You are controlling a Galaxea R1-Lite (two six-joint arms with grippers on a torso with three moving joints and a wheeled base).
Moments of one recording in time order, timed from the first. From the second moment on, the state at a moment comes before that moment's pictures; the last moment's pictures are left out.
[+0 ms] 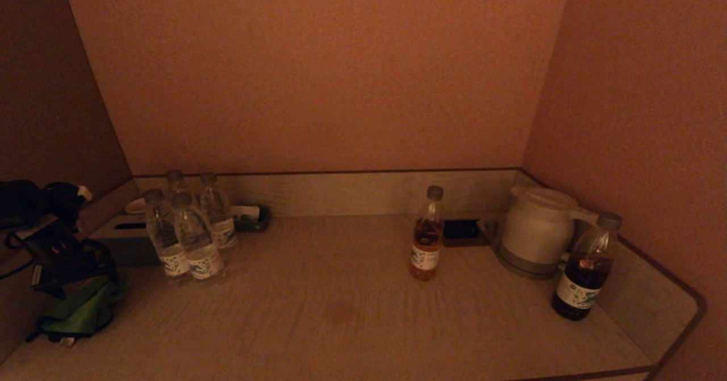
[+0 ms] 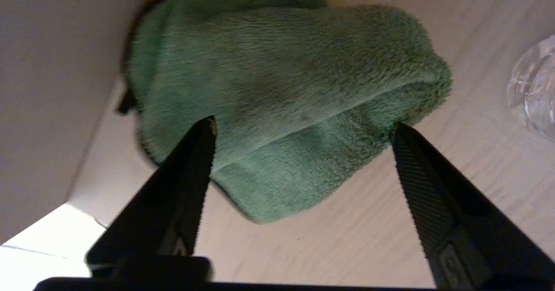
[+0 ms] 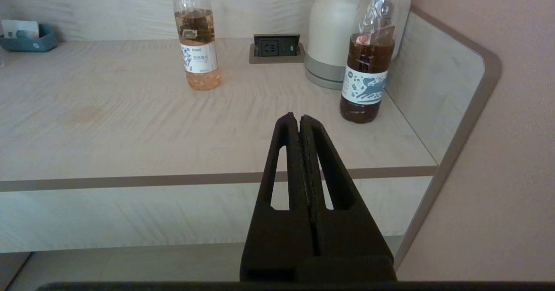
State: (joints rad) left arm 0.32 2.29 -1.62 0.55 0.14 -0.23; right arm 0.00 0.00 0.00 0.00 0.00 0.00
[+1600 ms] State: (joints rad) left arm 0.31 2.38 -1.67 0.55 0.13 -0.26; right arm 0.00 0.00 0.00 0.00 0.00 0.00
